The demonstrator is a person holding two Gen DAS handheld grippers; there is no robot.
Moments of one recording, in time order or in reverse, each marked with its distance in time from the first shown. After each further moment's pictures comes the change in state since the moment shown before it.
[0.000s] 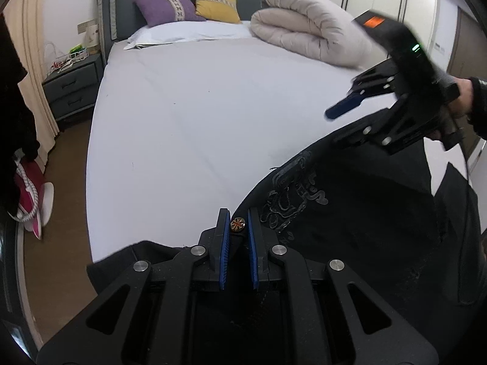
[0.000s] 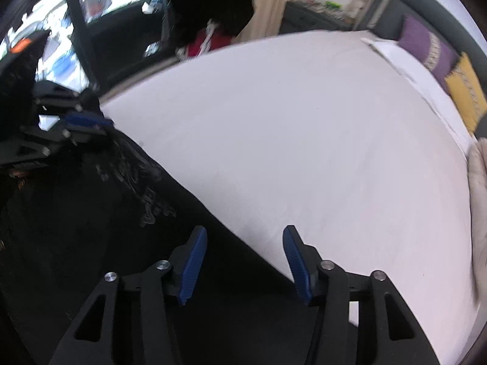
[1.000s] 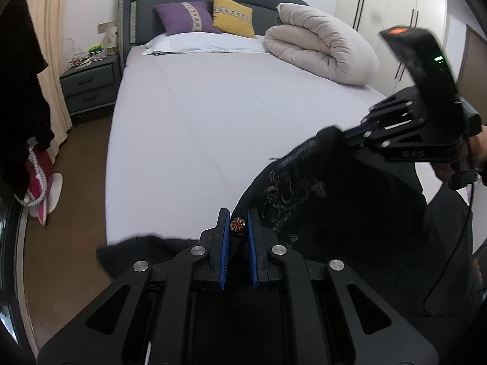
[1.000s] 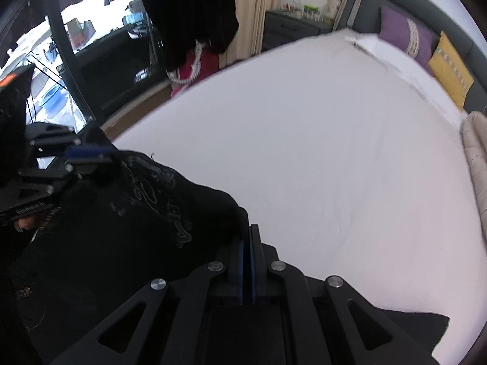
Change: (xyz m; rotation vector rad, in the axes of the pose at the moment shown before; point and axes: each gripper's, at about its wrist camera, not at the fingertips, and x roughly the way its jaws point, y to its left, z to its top) left arm -0.038 -0.013 -0.020 -0.078 -0.063 0.041; right arm -0.054 0.052 0.017 0.148 -0.168 -0.049
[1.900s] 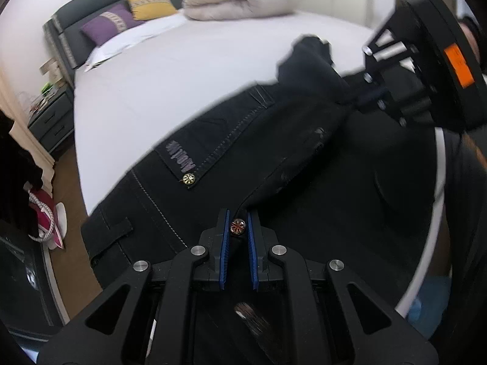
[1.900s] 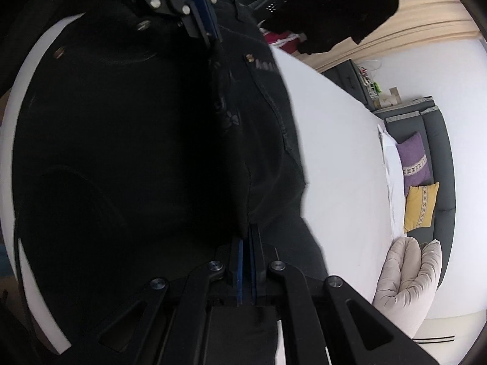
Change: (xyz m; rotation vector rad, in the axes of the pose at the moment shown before) left arm -0.122 -0.176 -0.168 0.418 0.196 -0.037; right arm -0.078 0.154 -0.216 -0.726 0.126 -0.297
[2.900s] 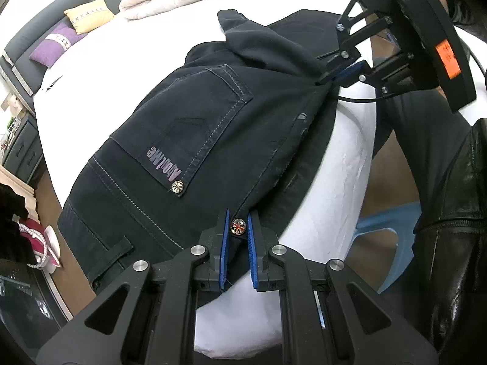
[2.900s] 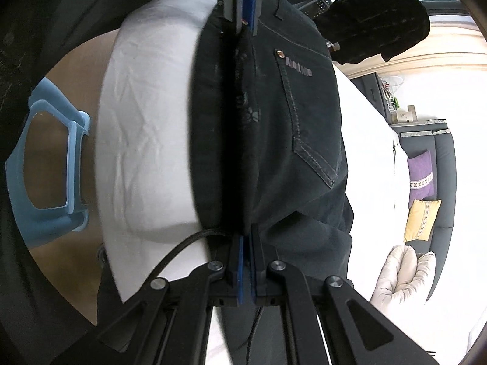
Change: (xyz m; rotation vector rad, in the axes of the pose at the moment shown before) left arm -0.058 -0.089 -0.040 0.206 0.085 -0.130; right arm -0.047 0.069 -0.005 -0.128 0.047 0.006
